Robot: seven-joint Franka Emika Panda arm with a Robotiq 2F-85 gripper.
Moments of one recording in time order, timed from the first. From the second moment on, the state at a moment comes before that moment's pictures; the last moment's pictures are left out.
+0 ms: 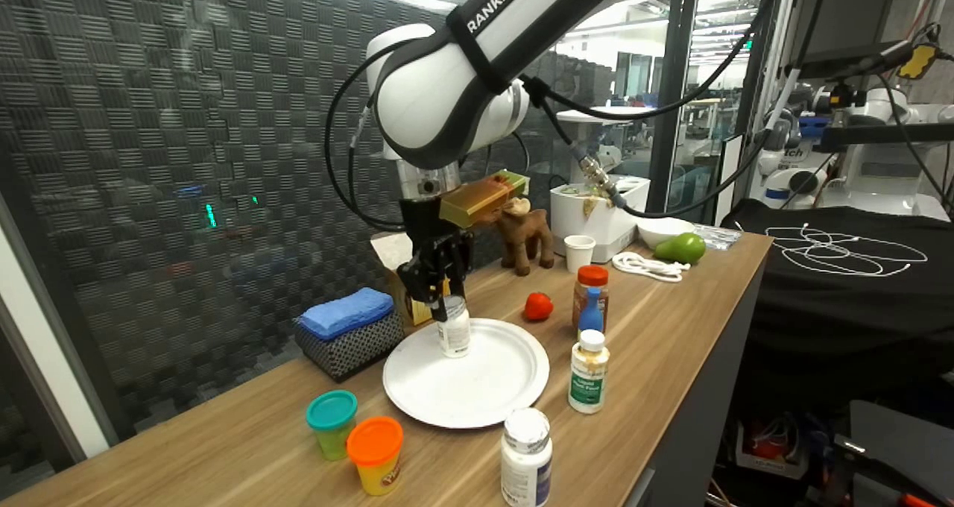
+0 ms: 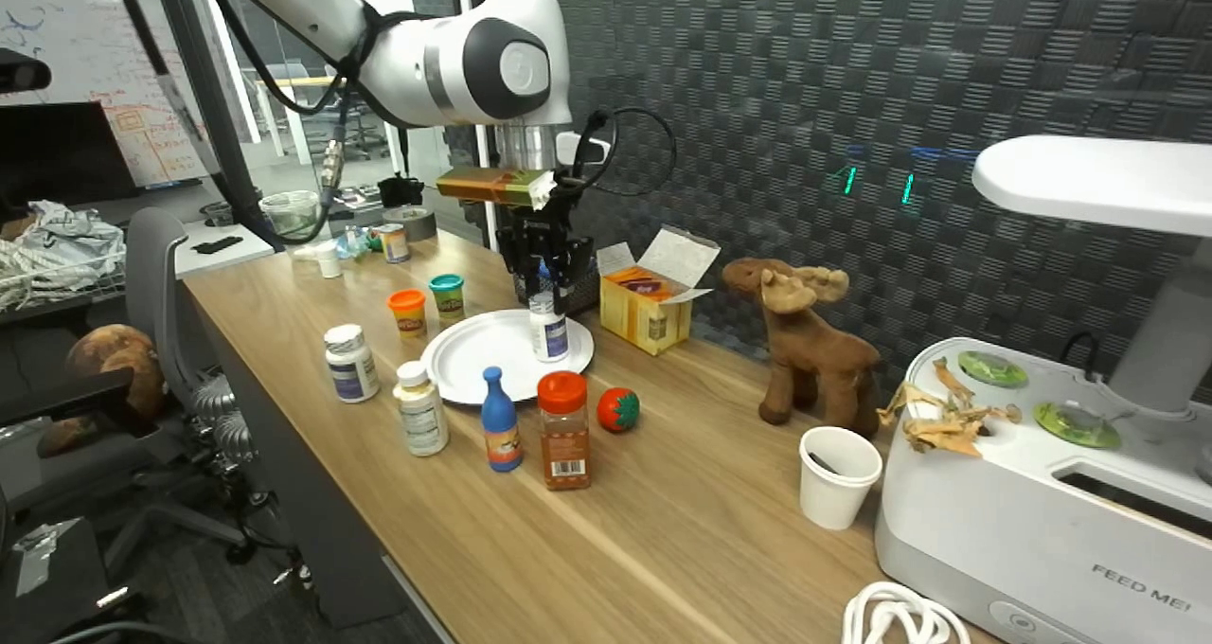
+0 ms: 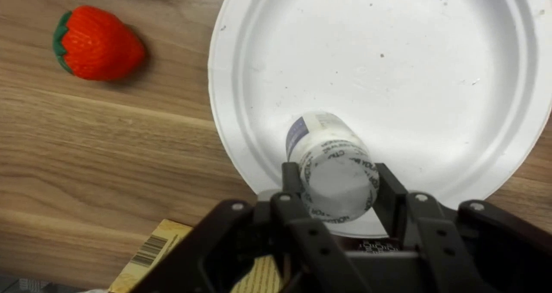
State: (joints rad) arm 0.15 0.60 0.04 -1.59 -0.14 2.12 0.08
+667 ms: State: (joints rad) arm 0.13 0.55 0.03 -1.60 -0.09 2.12 0.11
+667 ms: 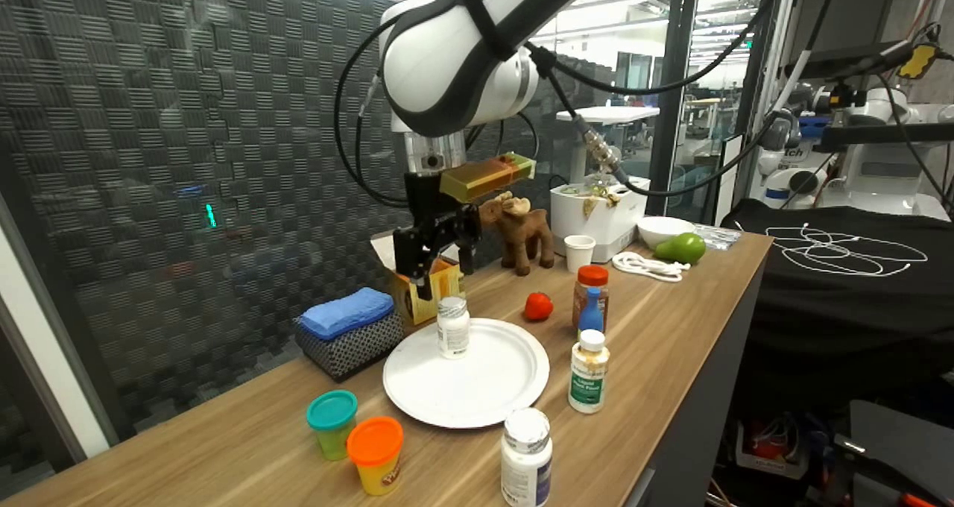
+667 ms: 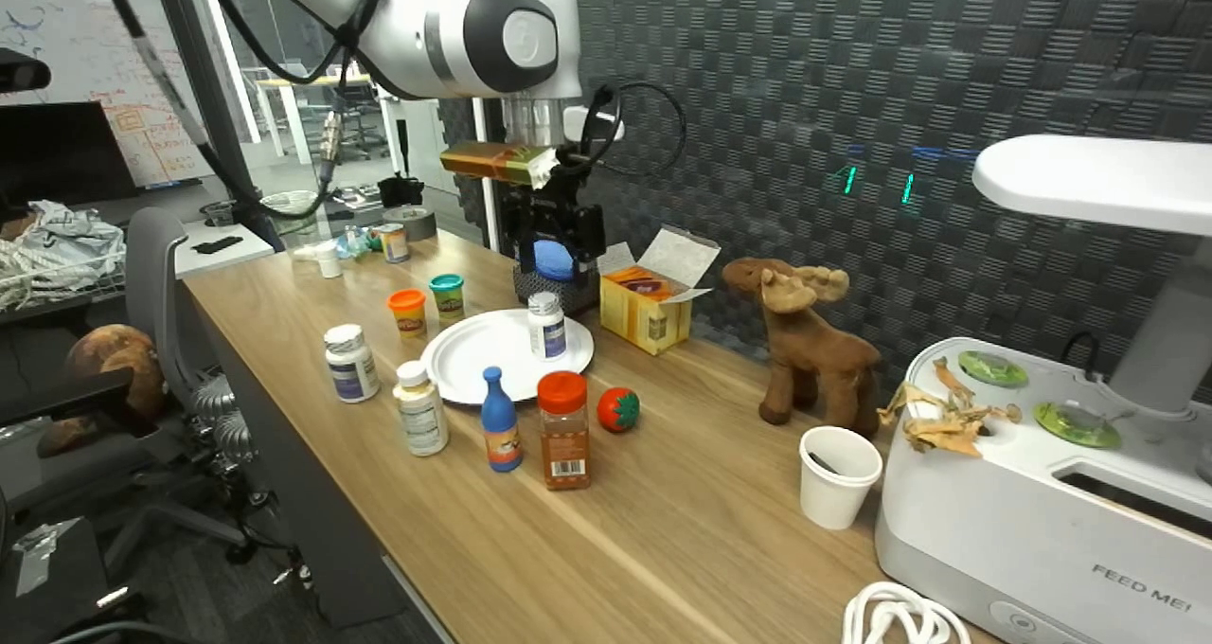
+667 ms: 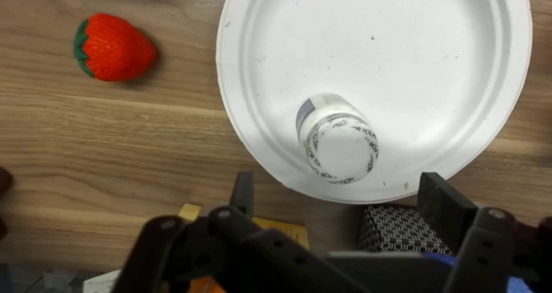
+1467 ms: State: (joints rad) arm 0.06 0.19 -0.08 -2.02 -0.09 2.19 0.45
